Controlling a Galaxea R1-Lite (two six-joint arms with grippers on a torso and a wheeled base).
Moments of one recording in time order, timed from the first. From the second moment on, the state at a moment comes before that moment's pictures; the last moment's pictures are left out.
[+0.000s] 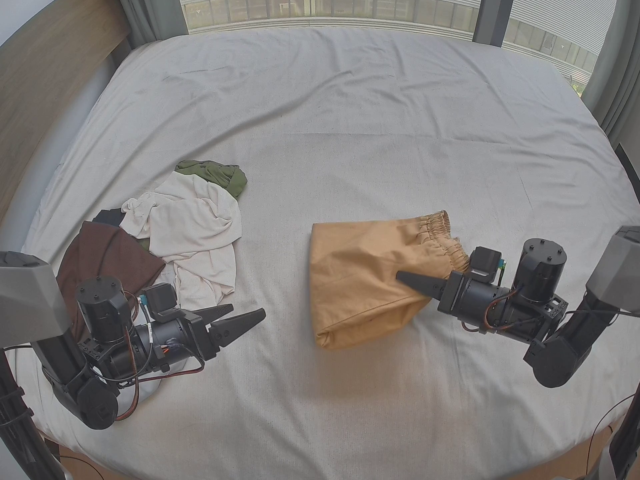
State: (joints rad) left arm -0.28 2.01 -0.29 -1.54 -0.55 -0.43; right arm 0.42 2.04 -0.56 -1.40 0.48 0.68
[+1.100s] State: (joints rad) left arm -0.24 2.00 -0.29 -1.54 -0.55 -0.36; right arm 0.45 1.97 -1.11 -1.00 0.49 0.69
